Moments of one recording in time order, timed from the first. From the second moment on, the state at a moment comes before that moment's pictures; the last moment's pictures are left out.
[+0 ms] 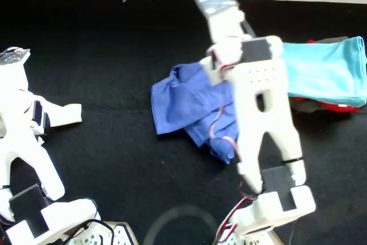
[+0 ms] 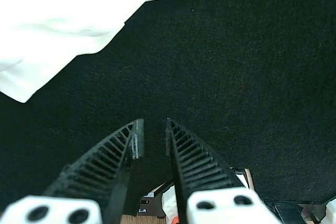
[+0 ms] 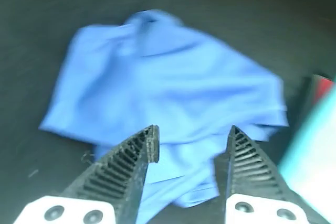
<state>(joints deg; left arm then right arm) -39.0 -9.0 10.1 91.1 -24.0 -22.1 2.5 -18.1 85.8 18.3</state>
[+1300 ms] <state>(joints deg) -50.7 -9.0 10.1 85.9 -24.0 -35.5 36.4 -15.7 79.6 18.3</state>
